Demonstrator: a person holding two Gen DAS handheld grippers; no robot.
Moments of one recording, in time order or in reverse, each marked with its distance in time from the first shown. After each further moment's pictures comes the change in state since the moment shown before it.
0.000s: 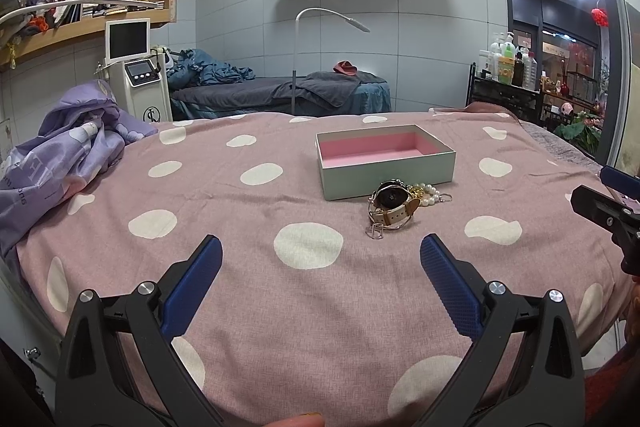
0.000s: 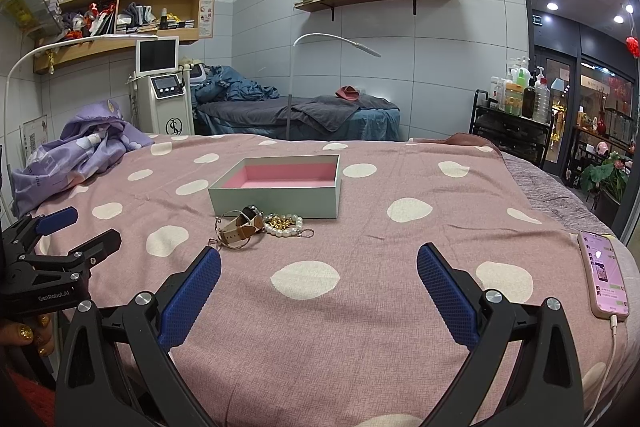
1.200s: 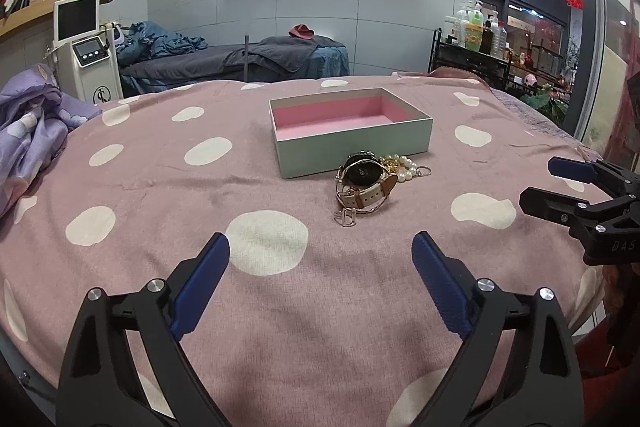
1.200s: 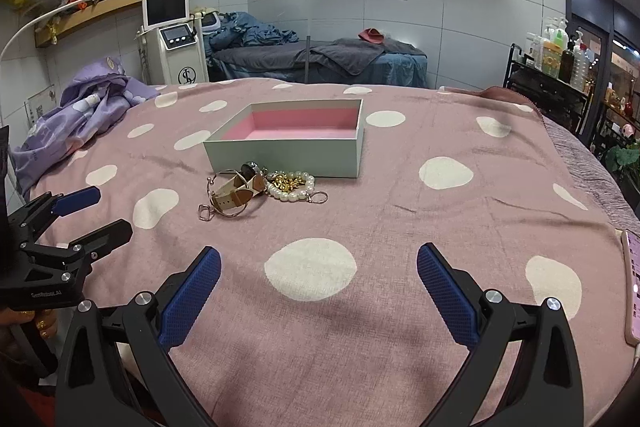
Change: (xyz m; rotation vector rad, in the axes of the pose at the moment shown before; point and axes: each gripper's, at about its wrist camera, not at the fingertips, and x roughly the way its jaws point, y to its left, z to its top) left arm 0.060 -0.003 0.006 0.047 0.143 -0.179; right arm 0.074 -0.002 0.002 -0.017 0.235 0.103
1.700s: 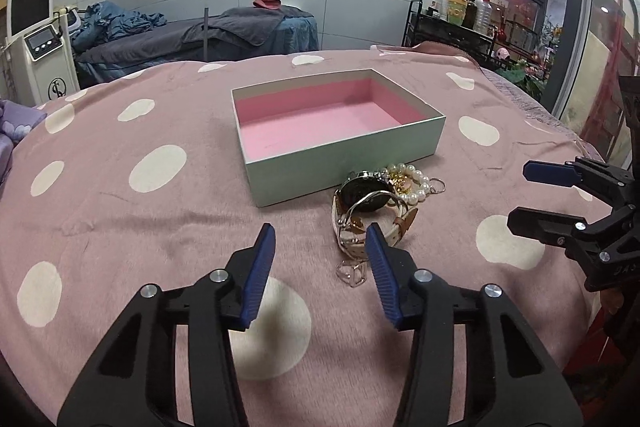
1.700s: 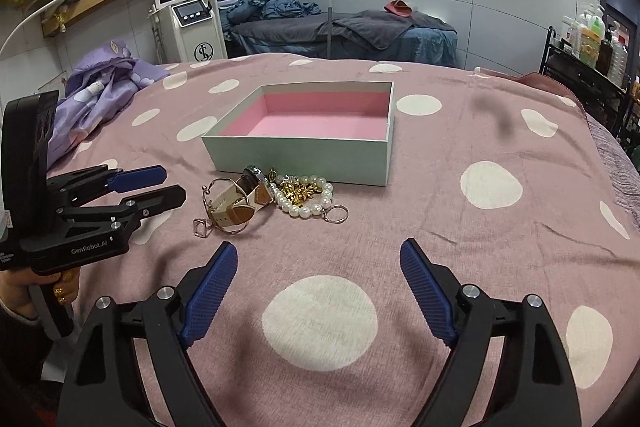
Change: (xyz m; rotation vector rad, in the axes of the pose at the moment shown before) left arm 0.080 0.013 0.046 0.049 0.120 -0.148; right arm 0.054 -0.006 0.033 -0.023 0.119 0.085
